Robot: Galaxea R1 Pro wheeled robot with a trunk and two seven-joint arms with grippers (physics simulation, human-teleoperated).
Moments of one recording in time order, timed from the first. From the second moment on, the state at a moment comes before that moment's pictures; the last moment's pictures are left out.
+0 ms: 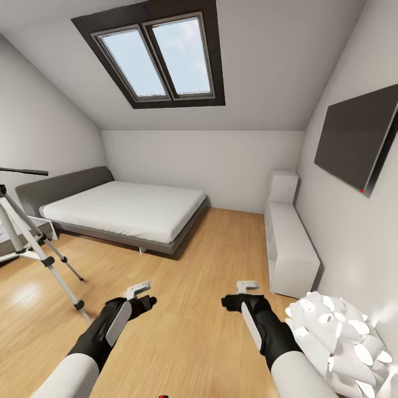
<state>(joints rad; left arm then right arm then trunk) -0.58 -0.01 -0.01 -0.77 0.45 0.57 0.19 -0.59 0.17 0.00 -0.80 0.04 0.61 -0.05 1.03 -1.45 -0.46</state>
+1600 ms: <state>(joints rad) -0.59 -0.07 -0.12 -0.81 0.46 0.57 0.34 -0.59 0.17 0.00 -0.74 0.03 0.62 -0.04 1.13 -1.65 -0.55</state>
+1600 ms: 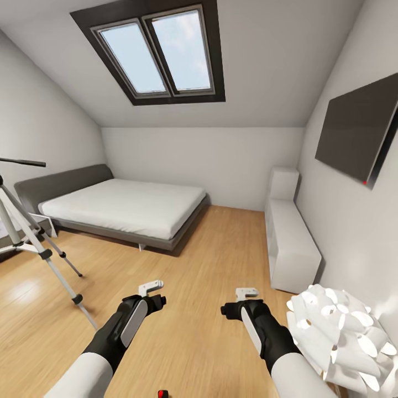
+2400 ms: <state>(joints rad) -0.59 -0.07 -0.12 -0.79 0.46 0.57 0.34 -0.59 0.16 0.00 -0.70 0.03 0.58 -0.05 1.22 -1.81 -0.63</state>
